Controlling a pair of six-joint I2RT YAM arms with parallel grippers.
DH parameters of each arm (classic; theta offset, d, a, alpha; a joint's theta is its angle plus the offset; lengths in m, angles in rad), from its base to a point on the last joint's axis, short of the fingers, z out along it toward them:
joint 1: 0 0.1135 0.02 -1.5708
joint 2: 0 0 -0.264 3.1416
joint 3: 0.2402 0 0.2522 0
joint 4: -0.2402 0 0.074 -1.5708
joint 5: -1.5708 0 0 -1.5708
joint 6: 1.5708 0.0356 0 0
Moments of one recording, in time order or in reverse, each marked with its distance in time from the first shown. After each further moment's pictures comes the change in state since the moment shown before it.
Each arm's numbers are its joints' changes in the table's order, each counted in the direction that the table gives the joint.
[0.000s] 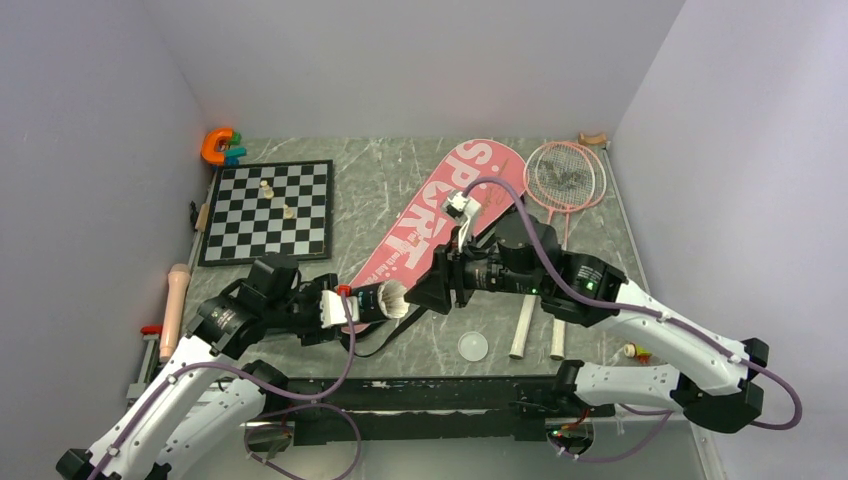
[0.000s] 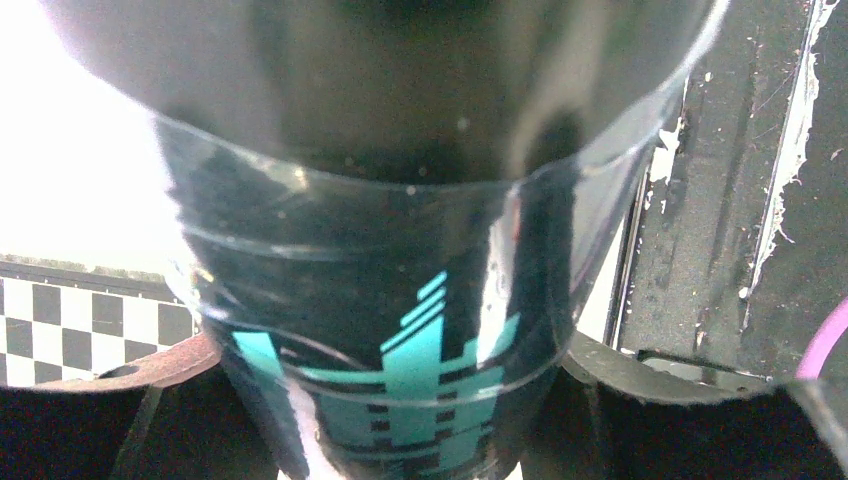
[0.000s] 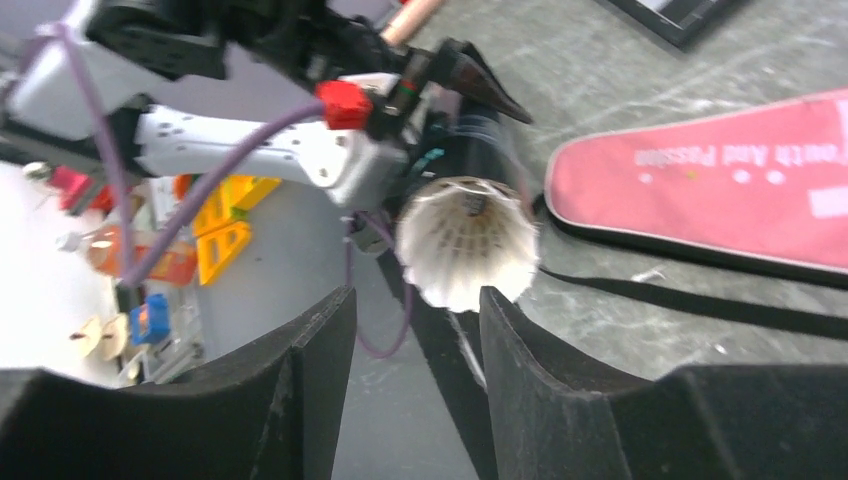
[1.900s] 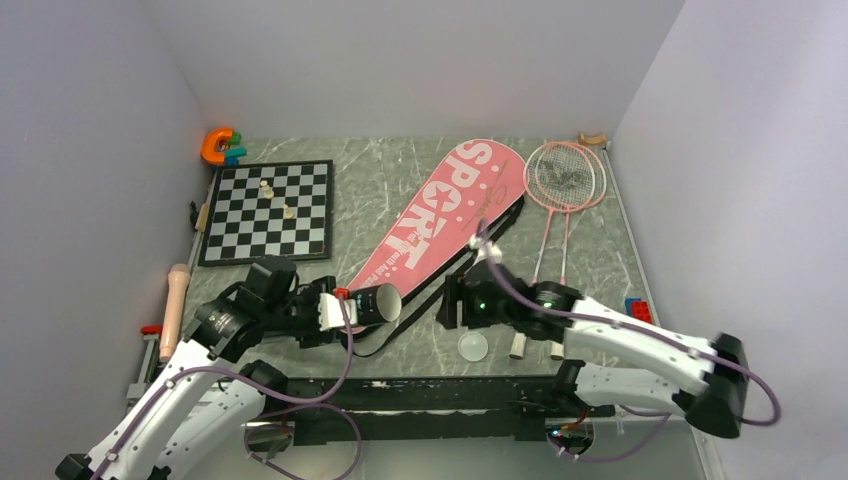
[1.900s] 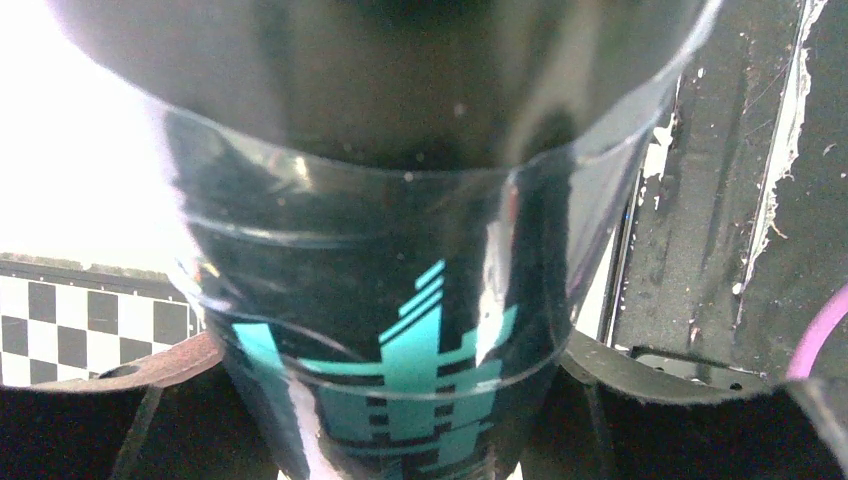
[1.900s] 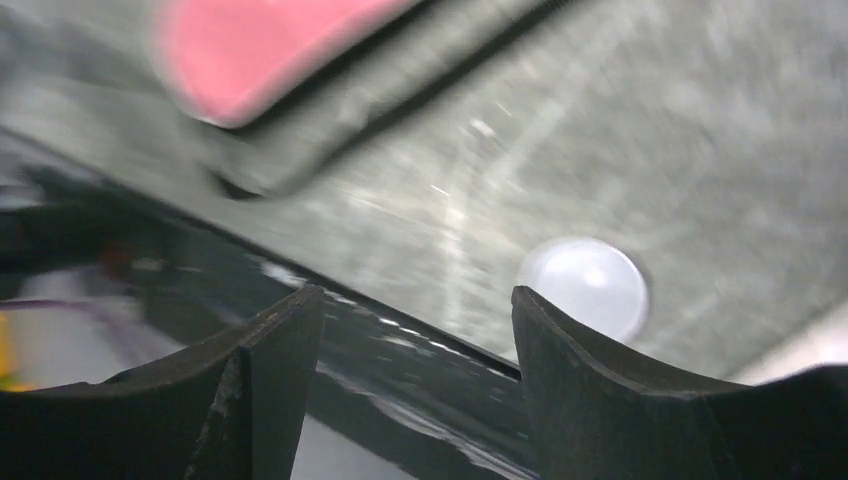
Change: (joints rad) left arm 0.003 -0.019 -0.004 -0.013 -0.007 -0.001; right arm -0.037 -0.080 -0.413 -0.084 -0.421 0.320
